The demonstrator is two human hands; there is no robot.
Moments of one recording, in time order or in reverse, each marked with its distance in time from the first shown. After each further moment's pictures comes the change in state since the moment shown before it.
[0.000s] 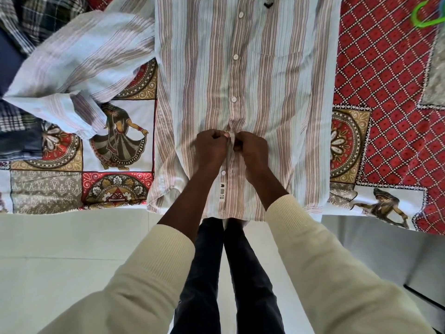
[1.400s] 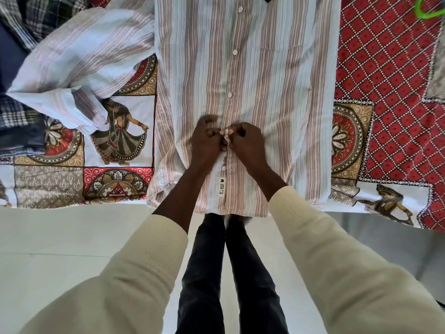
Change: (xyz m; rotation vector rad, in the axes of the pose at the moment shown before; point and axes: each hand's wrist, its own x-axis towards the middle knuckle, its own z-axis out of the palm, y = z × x) left_hand 0.008 -0.020 -0.010 -0.240 -0.159 0.099; right_hand 0.007 0.006 0.001 -0.380 -0.058 -0.286
